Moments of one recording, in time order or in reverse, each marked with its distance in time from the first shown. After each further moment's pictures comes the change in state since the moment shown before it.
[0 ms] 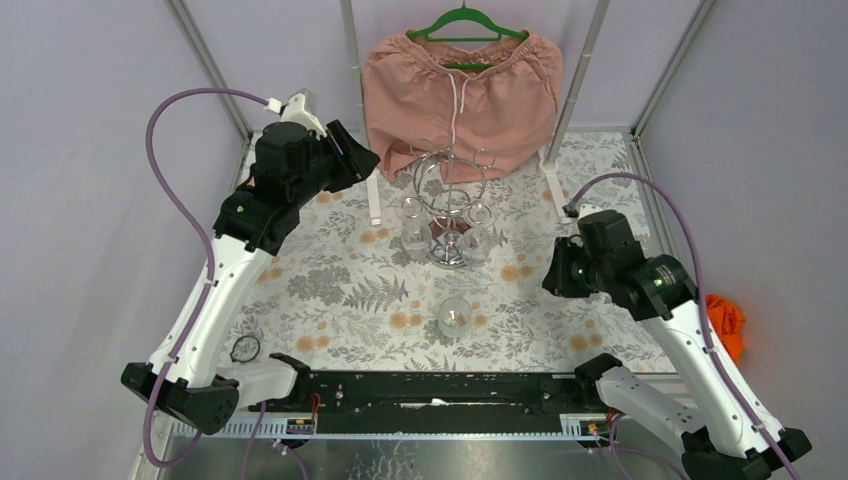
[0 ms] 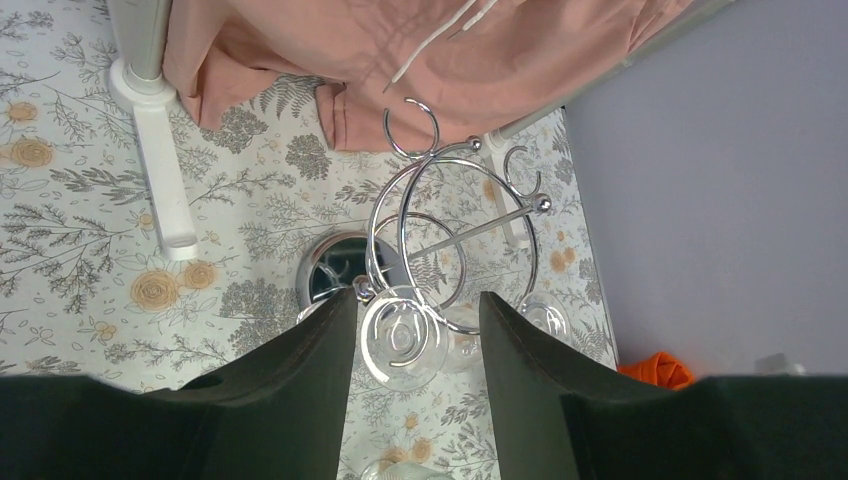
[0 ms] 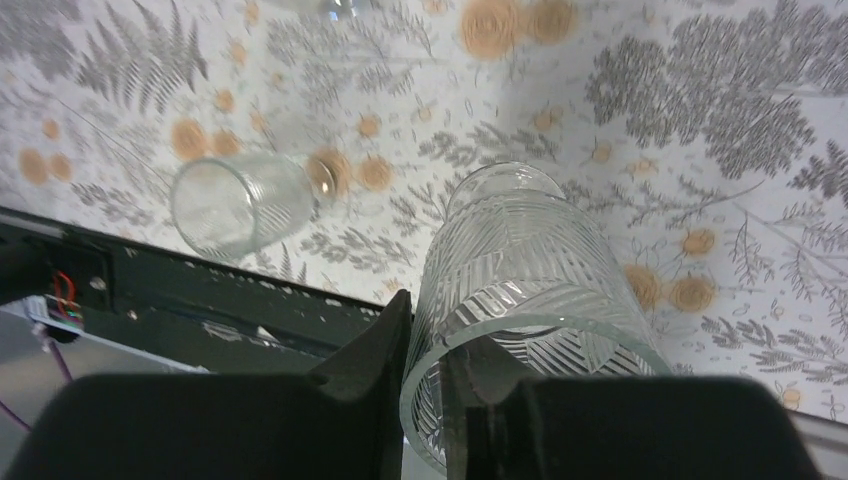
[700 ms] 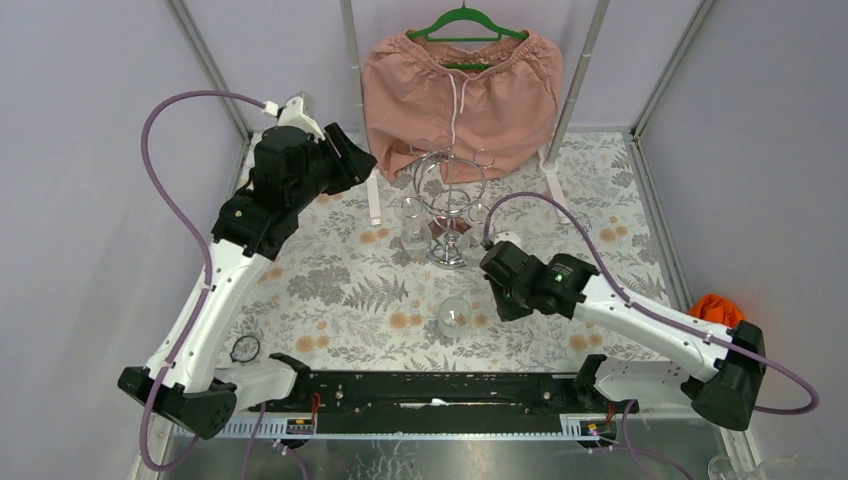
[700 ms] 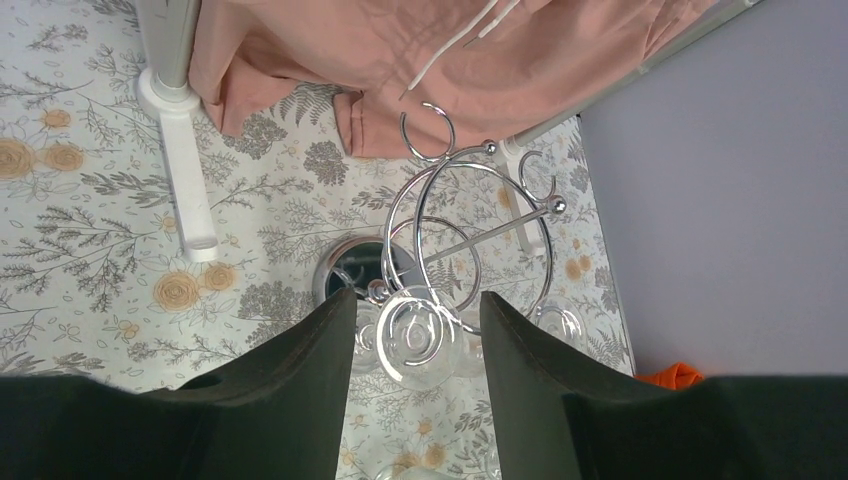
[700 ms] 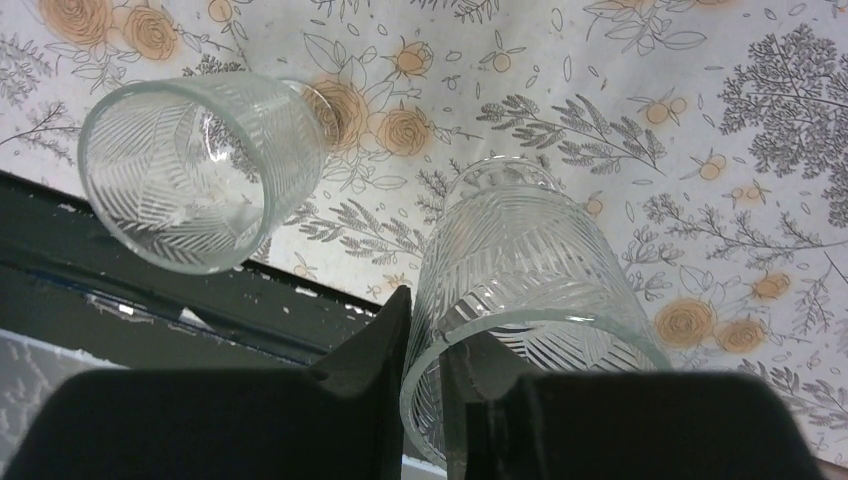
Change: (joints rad) left arm -0.015 -0.019 -0.018 -0.002 -0.047 0.016; right arm 0.517 0.277 -0.143 0.139 0.239 0.162
